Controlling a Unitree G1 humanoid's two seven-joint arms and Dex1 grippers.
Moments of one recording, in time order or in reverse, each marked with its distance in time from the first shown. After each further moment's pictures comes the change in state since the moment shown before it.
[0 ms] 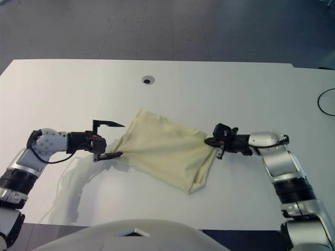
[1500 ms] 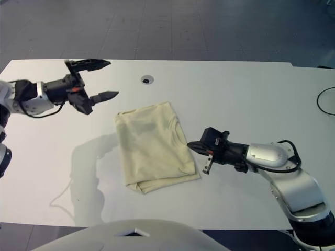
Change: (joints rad) left arm -0.579 0.129 -0.412 0.598 0.596 -0.701 1.385; right arm 0.192 -0.064 -0.154 -0.561 0.218 0.231 -0.196
